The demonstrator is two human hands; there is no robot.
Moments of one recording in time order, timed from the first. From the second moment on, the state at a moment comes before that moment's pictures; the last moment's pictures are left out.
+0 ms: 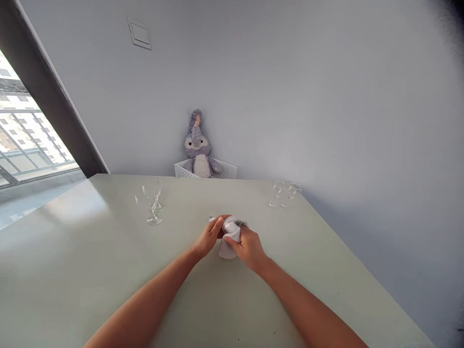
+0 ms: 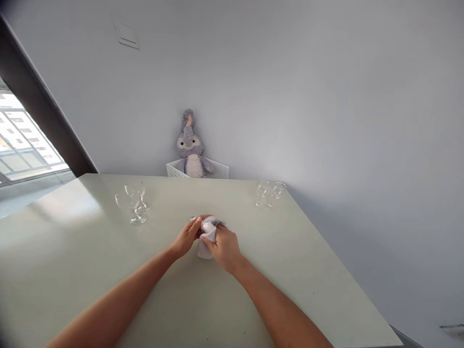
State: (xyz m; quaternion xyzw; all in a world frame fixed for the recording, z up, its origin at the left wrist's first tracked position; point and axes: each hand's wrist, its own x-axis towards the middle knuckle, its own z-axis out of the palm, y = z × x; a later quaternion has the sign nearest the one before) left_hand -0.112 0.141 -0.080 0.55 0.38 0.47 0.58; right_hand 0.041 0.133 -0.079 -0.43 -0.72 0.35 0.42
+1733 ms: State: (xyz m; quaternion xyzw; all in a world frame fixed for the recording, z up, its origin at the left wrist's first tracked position) left_hand -0.161 0.164 -0.081 0.74 0.64 0.20 0.02; right_hand 0.088 0.168 -0.076 -0.44 -0.69 0.19 0.54
